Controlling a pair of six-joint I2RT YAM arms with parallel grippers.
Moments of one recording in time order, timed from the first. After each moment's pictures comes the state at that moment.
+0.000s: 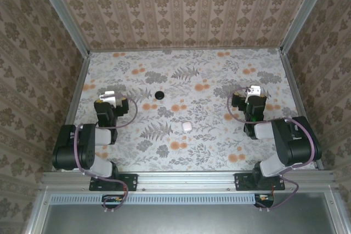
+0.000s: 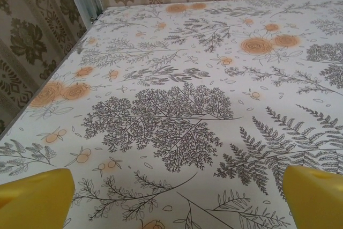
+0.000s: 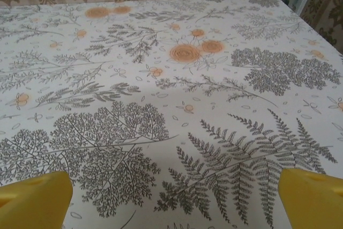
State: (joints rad) left arm -0.03 1.50 0.27 0.91 -0.12 0.05; right arm 0.06 1.53 0.35 0.81 0.27 0.06
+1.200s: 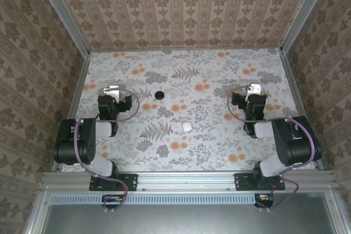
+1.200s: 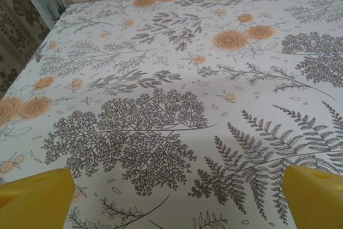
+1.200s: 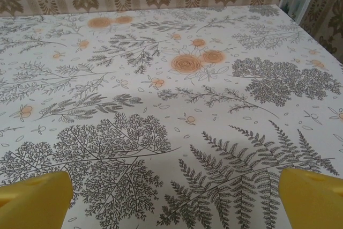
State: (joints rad) left arm -0.04 1.54 0.39 0.77 -0.04 0.09; right arm 0.06 1.53 0.37 0.80 0.27 0.06
